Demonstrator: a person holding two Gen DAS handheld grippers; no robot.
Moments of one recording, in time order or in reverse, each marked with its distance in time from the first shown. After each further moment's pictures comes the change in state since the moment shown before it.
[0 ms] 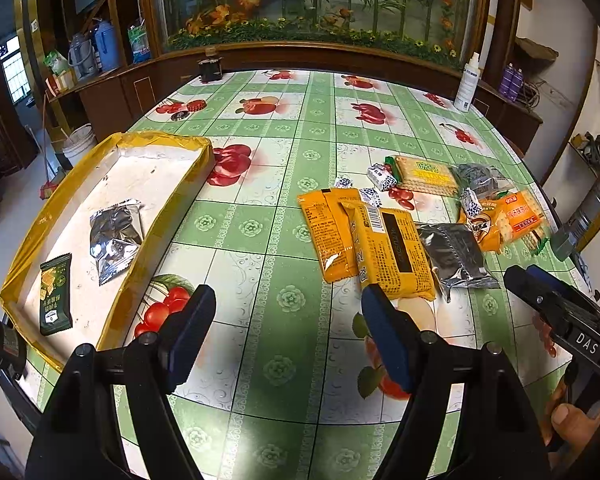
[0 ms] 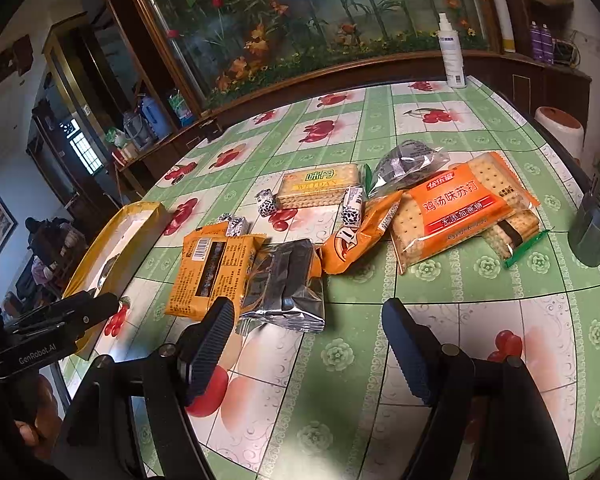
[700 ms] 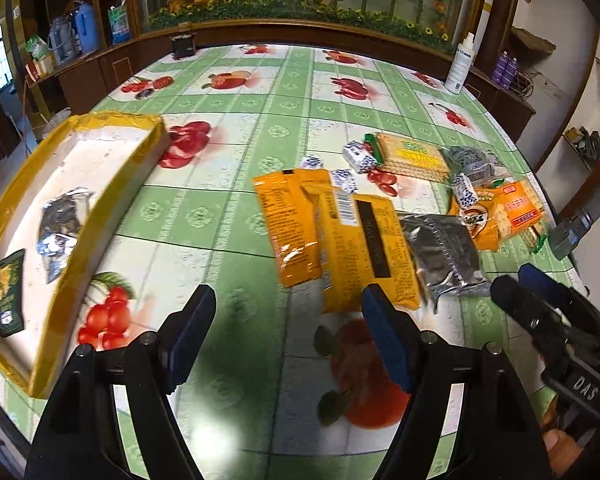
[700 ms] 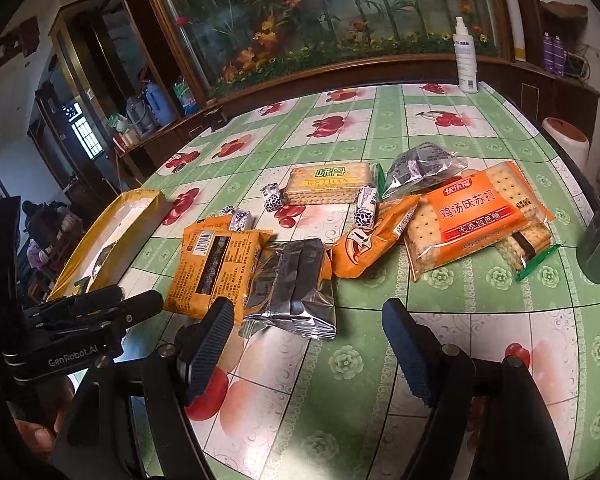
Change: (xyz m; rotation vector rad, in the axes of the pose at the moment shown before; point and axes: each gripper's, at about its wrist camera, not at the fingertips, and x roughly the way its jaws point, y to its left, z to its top) left arm 0.042 -0.027 0.007 -0.013 0.083 -0.075; right arm 0.009 0.009 0.004 -0.054 0.023 -0.015
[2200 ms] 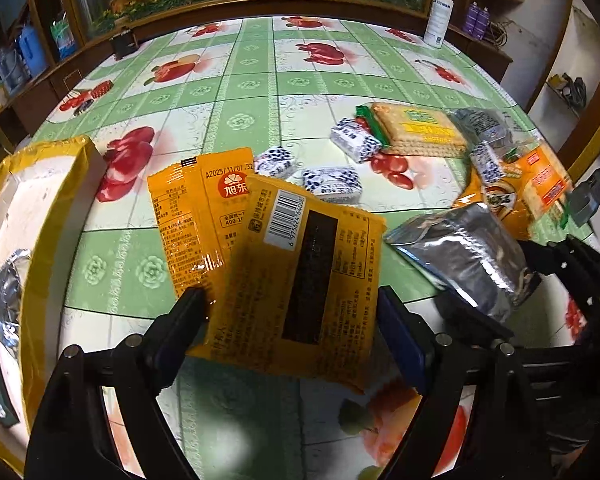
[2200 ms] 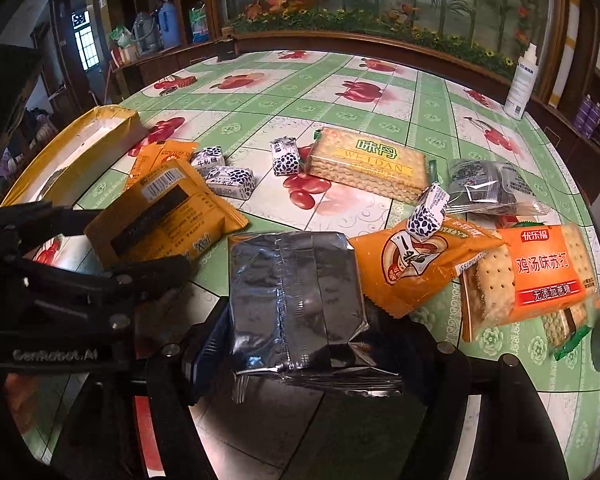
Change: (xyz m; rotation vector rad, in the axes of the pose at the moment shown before) left arm 0.058 0.001 0.028 0.190 0.082 -0.028; right arm 0.077 0.038 0.011 -0.265 0.150 -0.143
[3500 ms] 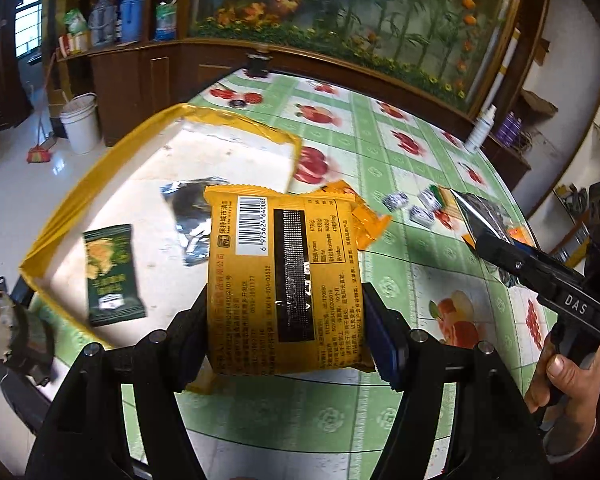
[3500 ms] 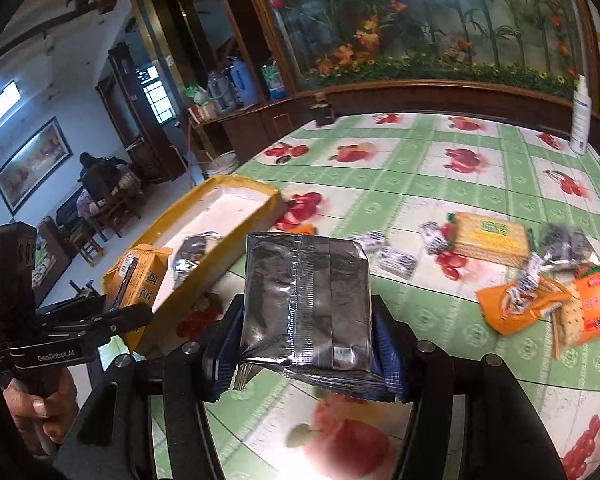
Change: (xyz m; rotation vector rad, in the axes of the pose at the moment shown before) left arm -0.121 0.141 -0.091 -0.329 -0.212 -0.019; right arm -0.072 0.071 0.028 0.032 -0.184 0.345
